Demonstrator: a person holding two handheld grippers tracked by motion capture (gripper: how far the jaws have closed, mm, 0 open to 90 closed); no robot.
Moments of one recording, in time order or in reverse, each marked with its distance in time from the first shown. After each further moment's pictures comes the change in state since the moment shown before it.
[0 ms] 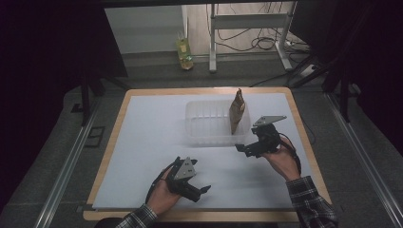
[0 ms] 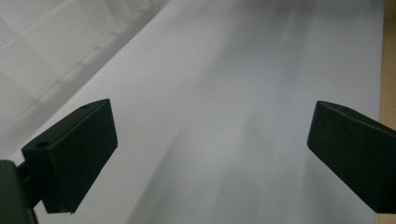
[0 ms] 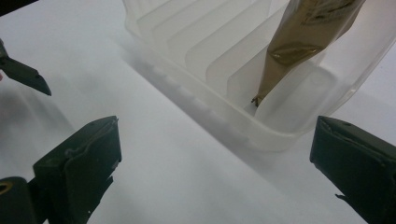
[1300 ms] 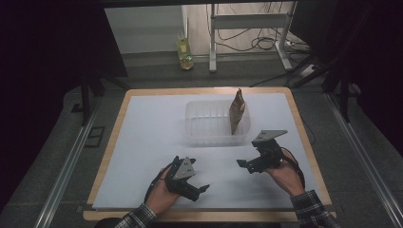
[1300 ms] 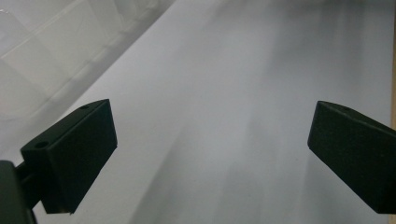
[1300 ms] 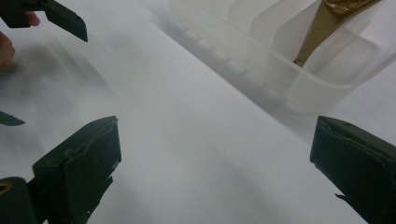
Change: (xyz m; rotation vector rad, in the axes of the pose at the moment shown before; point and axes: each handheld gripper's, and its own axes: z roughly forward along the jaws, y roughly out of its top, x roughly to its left) left arm 0.002 -0.001 -0.001 0.008 0.018 0.014; right arm 0.022 -0.031 -0.009 0.032 0.041 -0.060
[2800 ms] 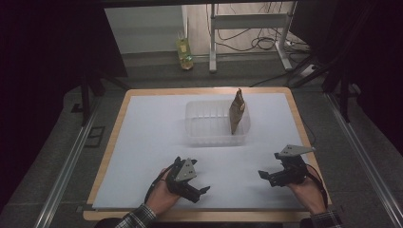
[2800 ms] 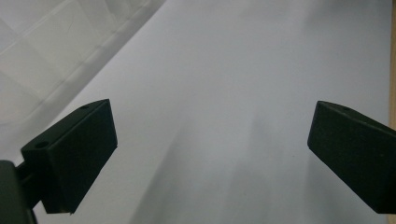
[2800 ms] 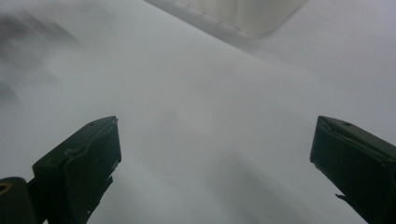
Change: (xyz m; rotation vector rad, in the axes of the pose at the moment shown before) left arm -0.003 0.000 0.002 0.010 -0.004 0.027; right arm -0.013 -0.065 -0.042 -0.018 -0.088 0.076
